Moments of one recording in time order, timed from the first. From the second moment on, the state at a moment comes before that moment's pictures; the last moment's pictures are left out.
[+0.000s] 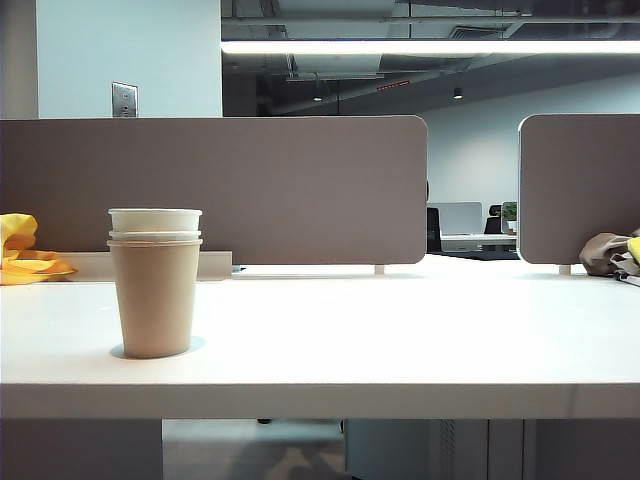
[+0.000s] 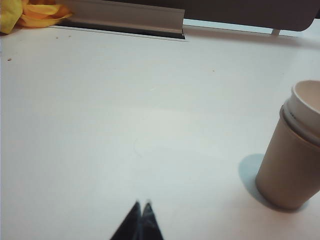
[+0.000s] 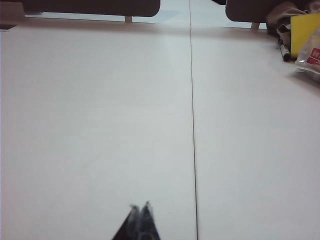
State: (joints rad) left arm 0.02 0.00 0.01 -0.17 0.07 -0.06; right arm 0.22 0.00 0.01 -0.18 0.13 0.00
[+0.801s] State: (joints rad) left arm 0.02 0.00 0.01 -0.17 0.07 -0.06; right arm -0.04 0.00 0.01 -0.18 0.13 0.00
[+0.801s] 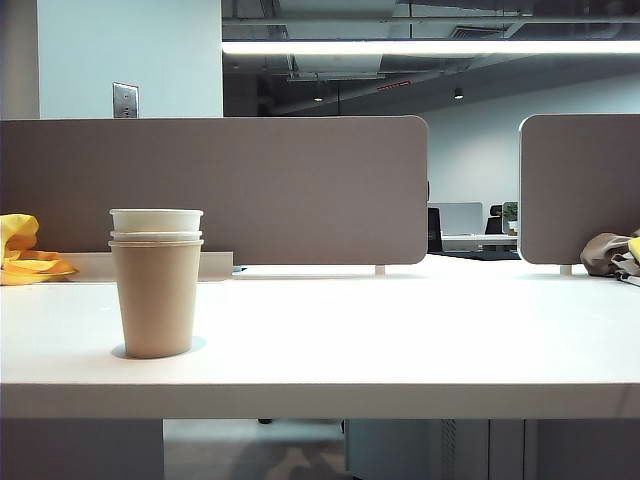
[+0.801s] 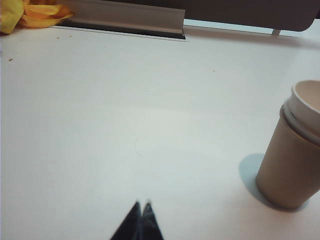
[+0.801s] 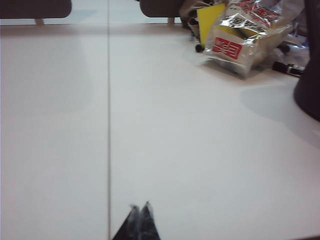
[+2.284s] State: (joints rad) left arm 0.05 0.00 0.01 -0.17 0.07 -0.06; right arm 0.00 0.00 0.01 -0.18 0.13 0.00
